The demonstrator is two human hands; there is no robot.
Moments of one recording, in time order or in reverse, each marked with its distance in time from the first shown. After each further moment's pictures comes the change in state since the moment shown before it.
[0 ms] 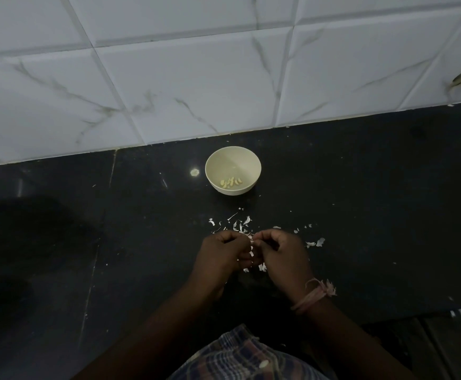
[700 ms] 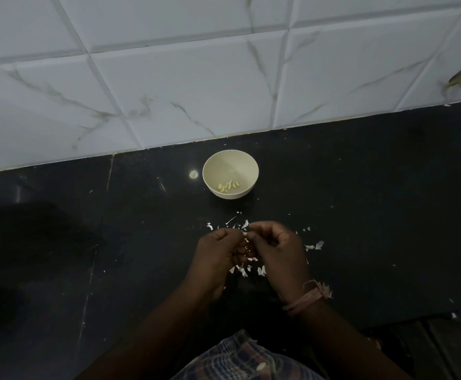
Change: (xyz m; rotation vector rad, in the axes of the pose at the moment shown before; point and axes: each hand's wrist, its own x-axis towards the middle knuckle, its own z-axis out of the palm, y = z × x) left_hand 0.007 0.010 0.004 -0.091 0.008 0.043; right_hand 0.002 -0.011 0.004 0.261 0.055 -0.059
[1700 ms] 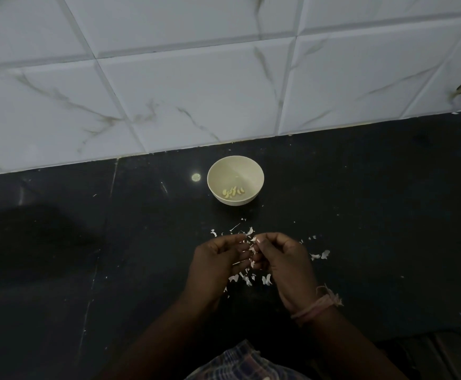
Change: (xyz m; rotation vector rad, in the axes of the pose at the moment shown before) left_hand 0.001 -0.003 -0.015 0.003 -0.026 0.034; right_hand 0.003 -0.006 0.002 0.206 -0.039 0.209
